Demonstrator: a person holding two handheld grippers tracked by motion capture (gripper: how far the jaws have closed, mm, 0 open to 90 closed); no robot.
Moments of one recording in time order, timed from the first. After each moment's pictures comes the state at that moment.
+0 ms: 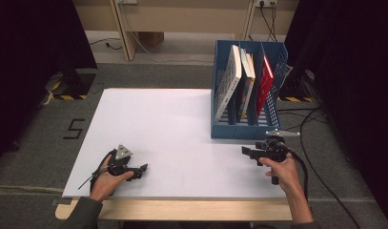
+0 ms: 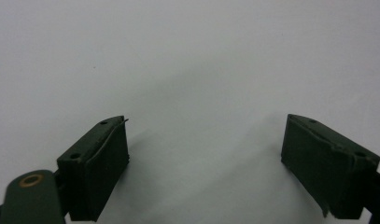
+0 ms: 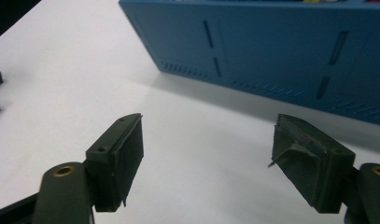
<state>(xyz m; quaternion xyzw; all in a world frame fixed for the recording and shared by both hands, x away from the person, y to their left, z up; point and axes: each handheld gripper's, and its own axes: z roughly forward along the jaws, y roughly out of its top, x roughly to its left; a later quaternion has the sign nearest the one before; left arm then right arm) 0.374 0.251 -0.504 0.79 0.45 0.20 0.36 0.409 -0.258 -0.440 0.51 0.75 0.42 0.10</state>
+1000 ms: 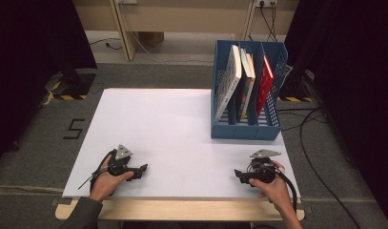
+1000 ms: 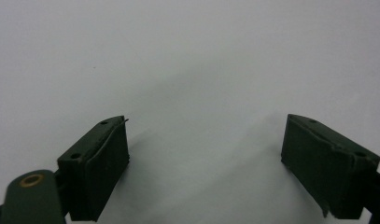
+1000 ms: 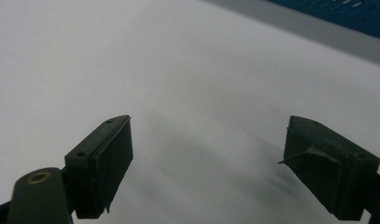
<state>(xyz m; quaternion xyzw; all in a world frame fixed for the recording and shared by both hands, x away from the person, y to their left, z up) 0.374 0.251 -0.504 0.79 0.45 0.20 0.36 0.366 -0.226 -0.479 0.46 0.81 0.32 0.15</state>
